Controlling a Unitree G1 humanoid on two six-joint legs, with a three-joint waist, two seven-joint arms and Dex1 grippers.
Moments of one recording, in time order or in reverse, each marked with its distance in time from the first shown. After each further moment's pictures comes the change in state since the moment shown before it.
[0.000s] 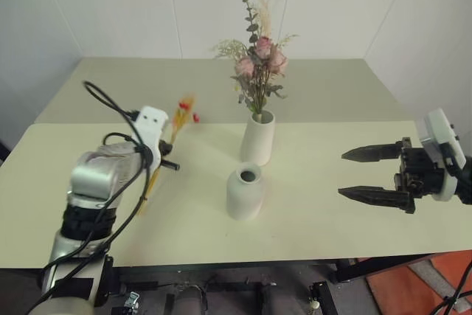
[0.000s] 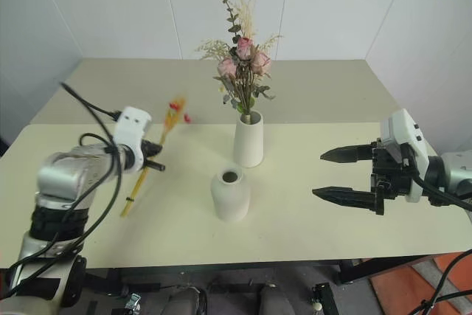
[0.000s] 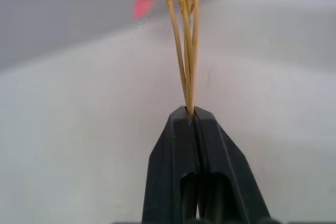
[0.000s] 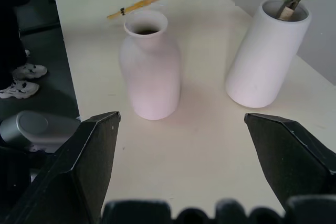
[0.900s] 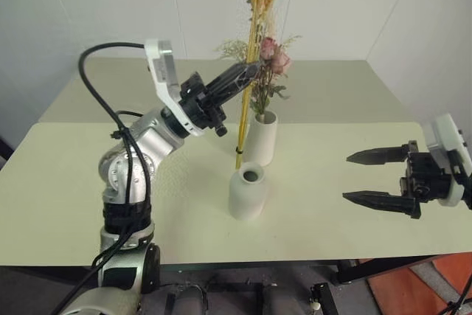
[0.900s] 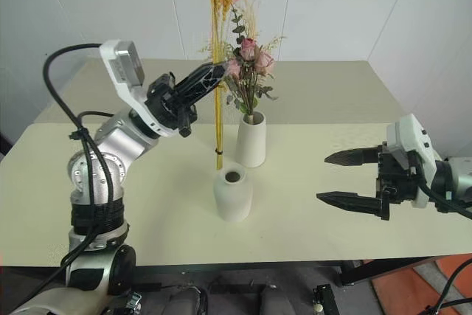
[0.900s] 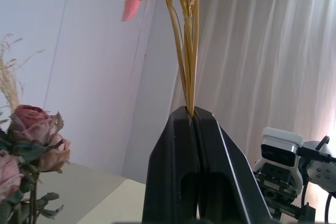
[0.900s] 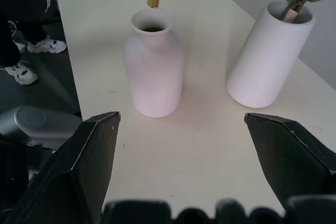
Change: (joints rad) left arm -0.157 -0.370 0.051 0.066 -0.559 -0.471 -0.397; right arm 0.088 -0.001 -0.070 -0.053 0.013 -0.028 -0.012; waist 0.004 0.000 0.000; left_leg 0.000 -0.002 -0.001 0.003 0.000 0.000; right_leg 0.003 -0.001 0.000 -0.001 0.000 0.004
